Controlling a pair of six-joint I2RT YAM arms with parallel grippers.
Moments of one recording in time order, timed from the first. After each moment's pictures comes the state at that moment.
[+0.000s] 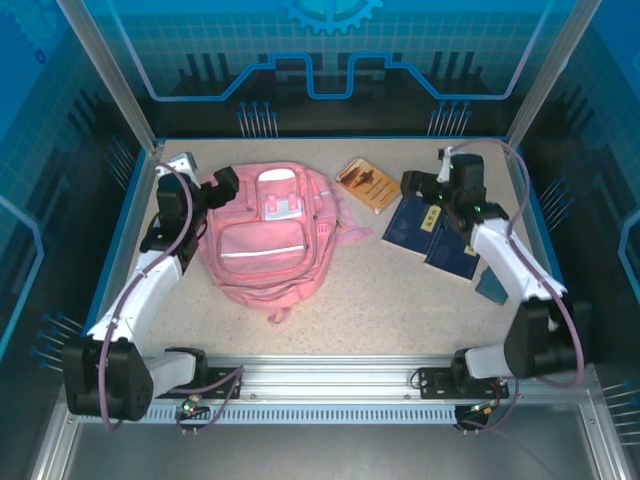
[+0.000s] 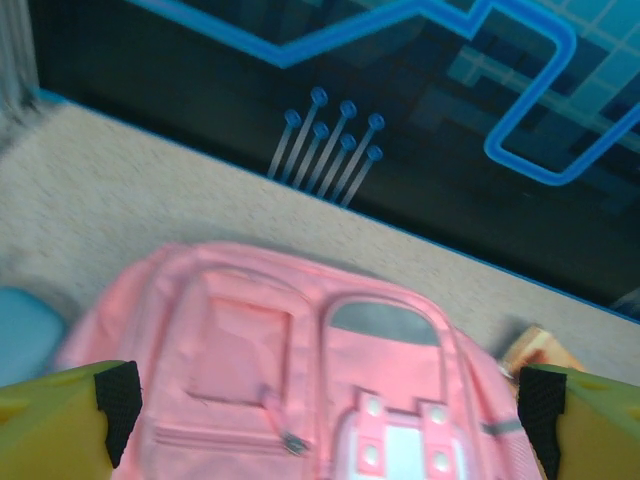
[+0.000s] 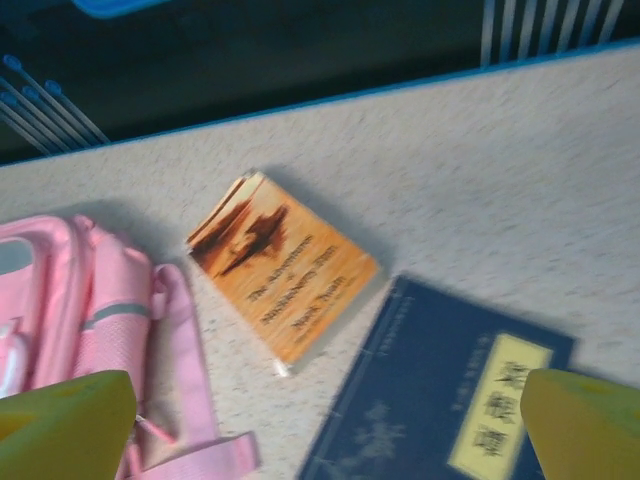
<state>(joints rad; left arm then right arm) -0.04 1.20 0.88 -0.04 -0.02 -0.48 0.12 1.43 1.11 -0.27 -0.09 0.30</state>
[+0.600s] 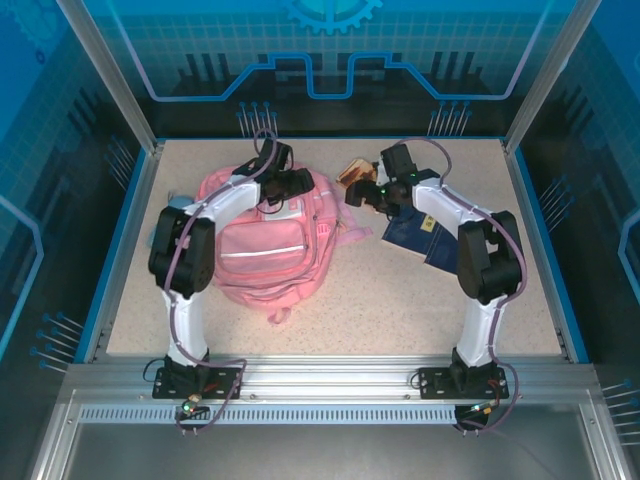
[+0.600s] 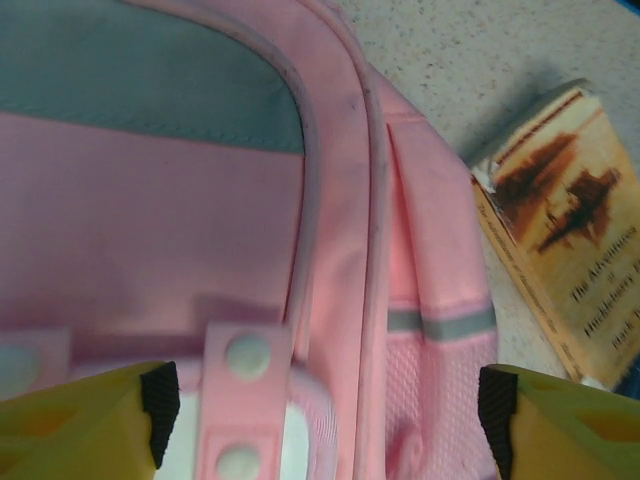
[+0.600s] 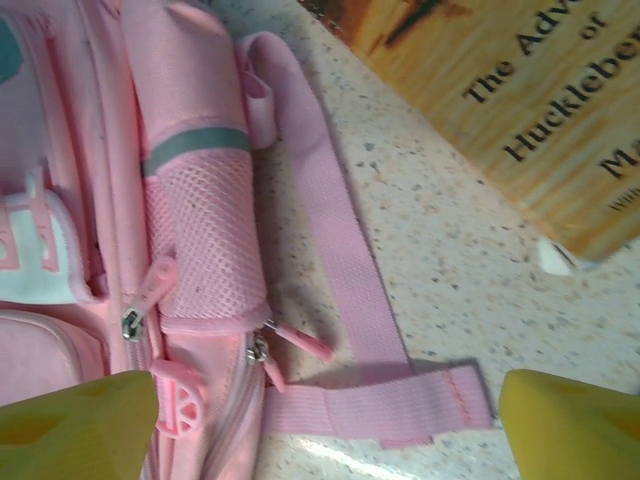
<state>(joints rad) -0.31 2.05 1.61 -0.45 0.07 -0.67 0.32 1.94 1.49 -0.53 -0.30 0.49</state>
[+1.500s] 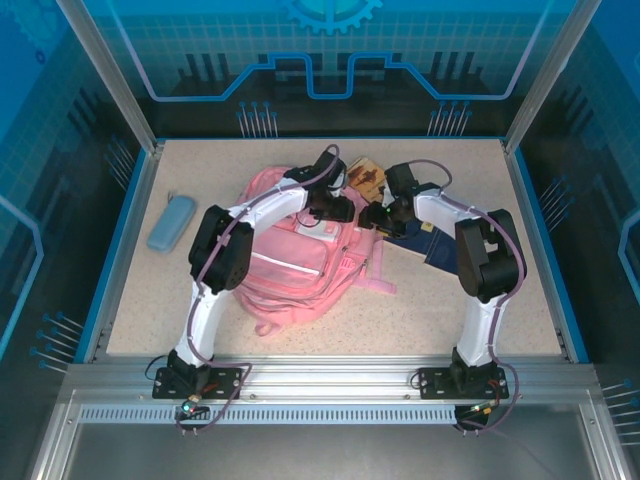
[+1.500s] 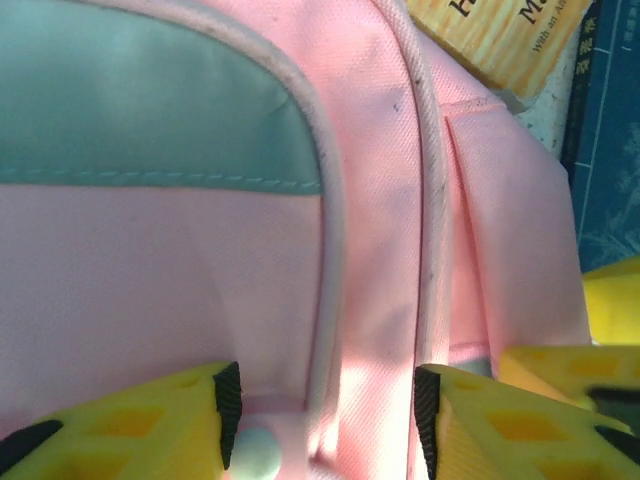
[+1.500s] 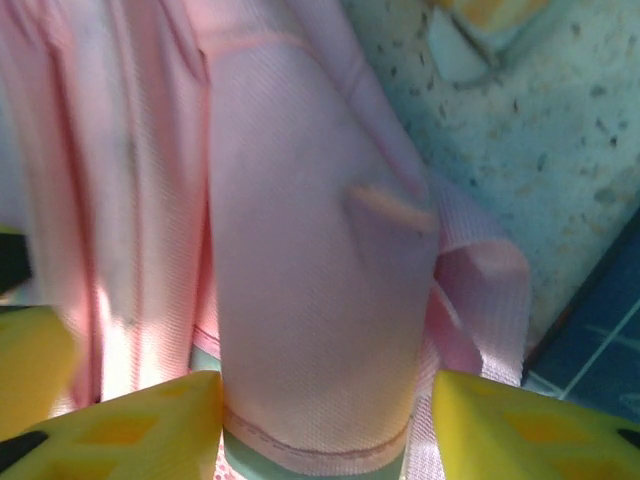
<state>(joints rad) -0.53 2.22 1.85 -0.72 0.18 -0.40 0.29 1.95 1.33 -0.56 -0.33 0.52</state>
